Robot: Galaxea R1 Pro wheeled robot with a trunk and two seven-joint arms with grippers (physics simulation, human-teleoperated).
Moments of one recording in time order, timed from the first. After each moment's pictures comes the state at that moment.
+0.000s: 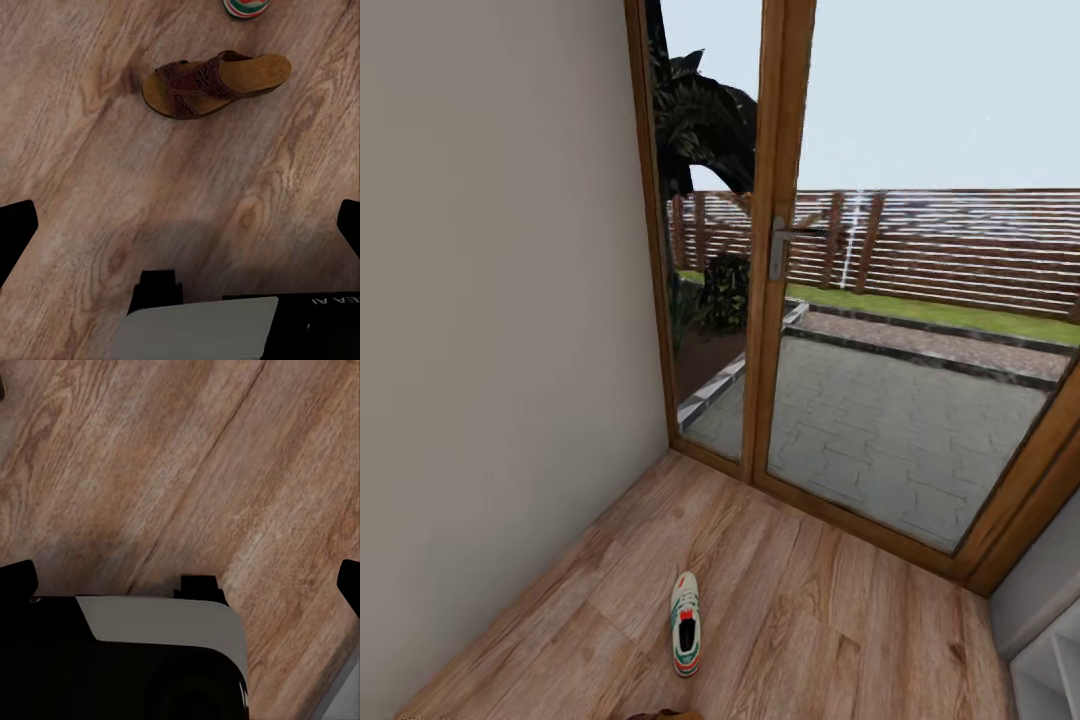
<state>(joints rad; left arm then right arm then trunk) -0.18 0.00 -0.01 -0.34 -0.01 -0.02 -0.02 0.00 0.00 0.00 -0.44 -0.01 -0.07 0.00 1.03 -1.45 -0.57</state>
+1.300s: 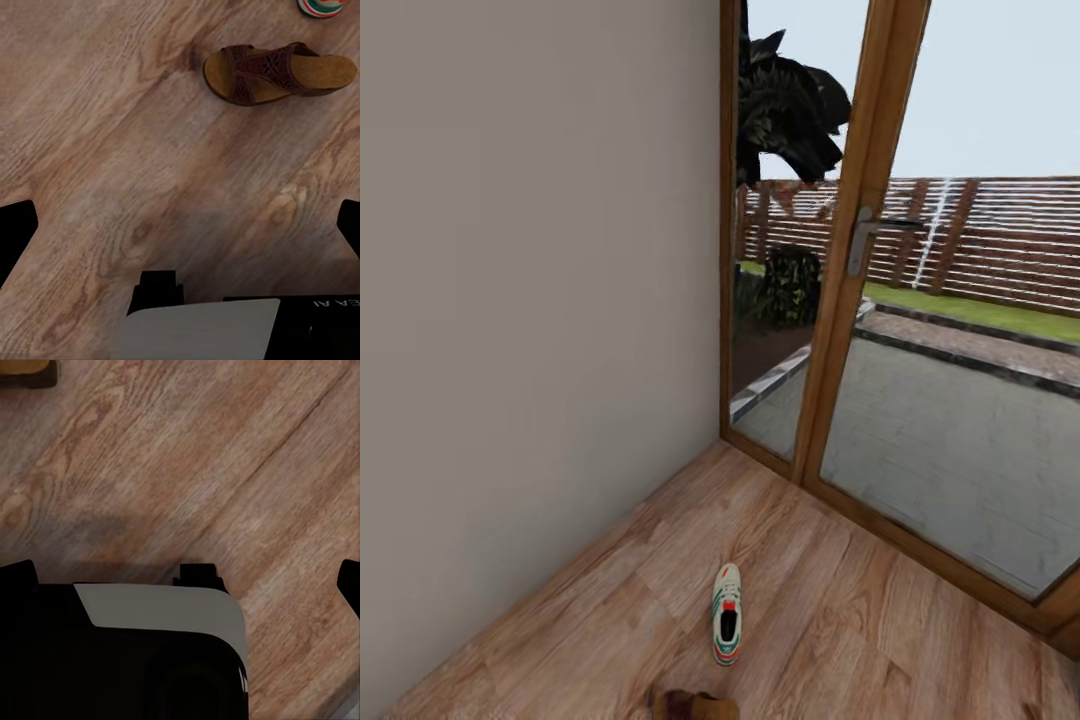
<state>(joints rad) -0.18 0.00 0.00 -0.34 0.00 -0.06 -0.02 0.00 0.00 -0.01 -0.44 -0.01 -0.07 0.00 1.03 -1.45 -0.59</state>
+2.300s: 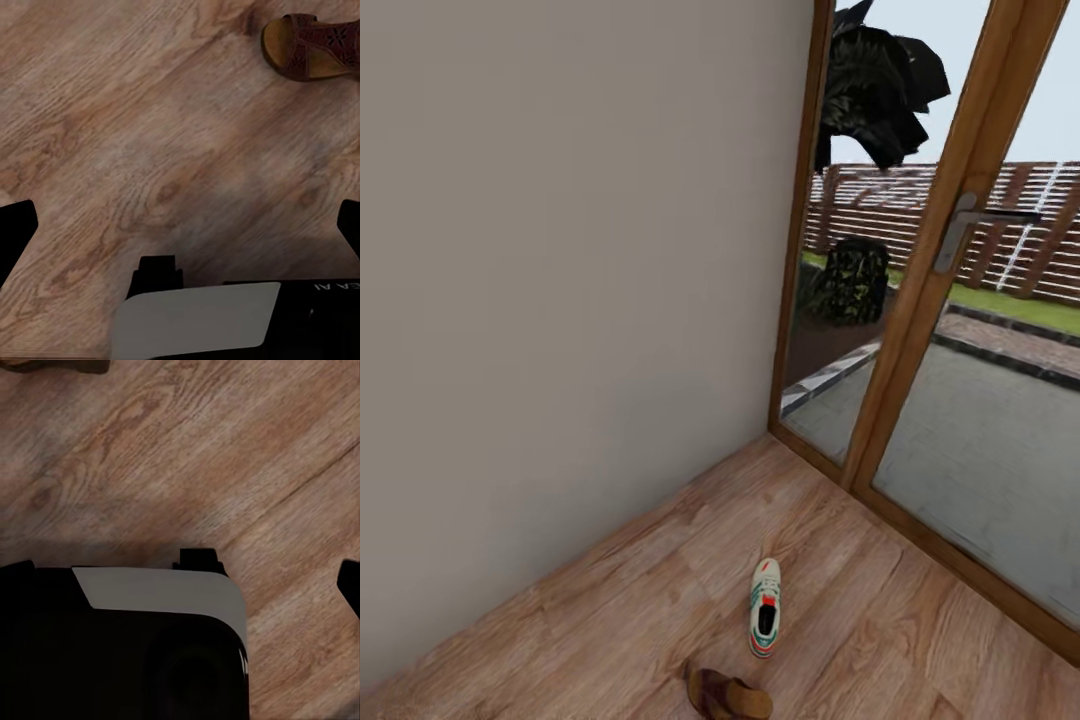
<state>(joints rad) -0.18 0.00 0.00 -0.34 0.00 -0.06 -0.02 0.00 0.00 -0.01 -0.44 -0.01 -0.07 0.00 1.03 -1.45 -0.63</state>
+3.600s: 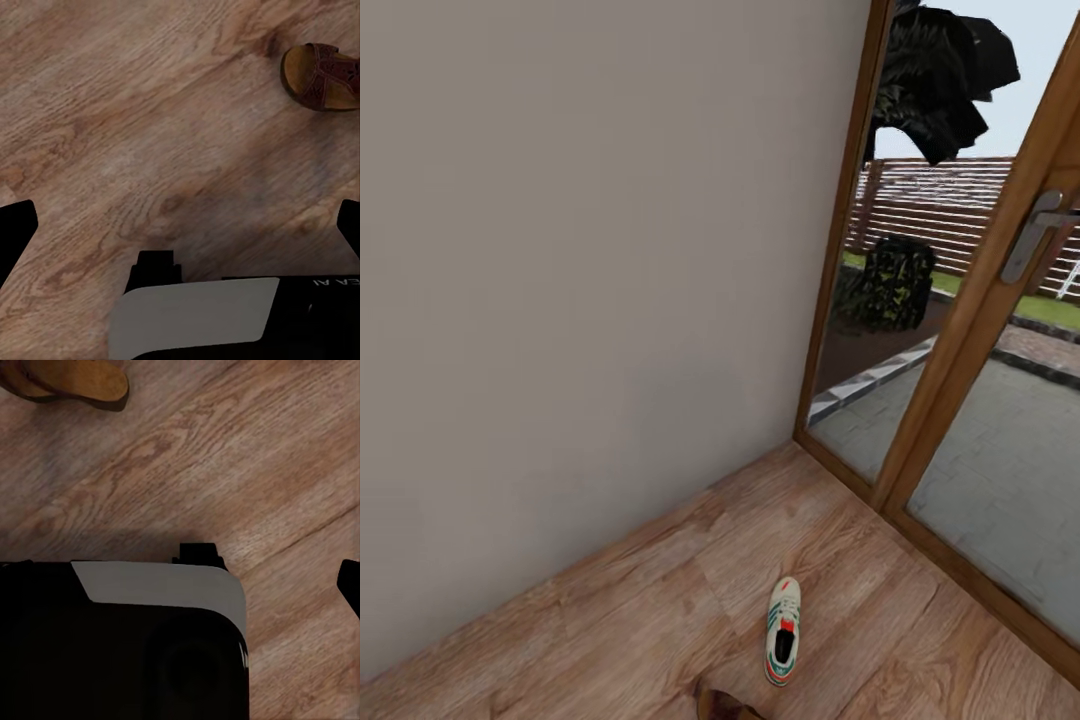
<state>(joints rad) -0.18 0.00 0.00 -0.34 0.00 -0.06 -0.02 0.00 0.00 -0.01 -0.44 -0.01 -0.07 0.00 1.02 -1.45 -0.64</state>
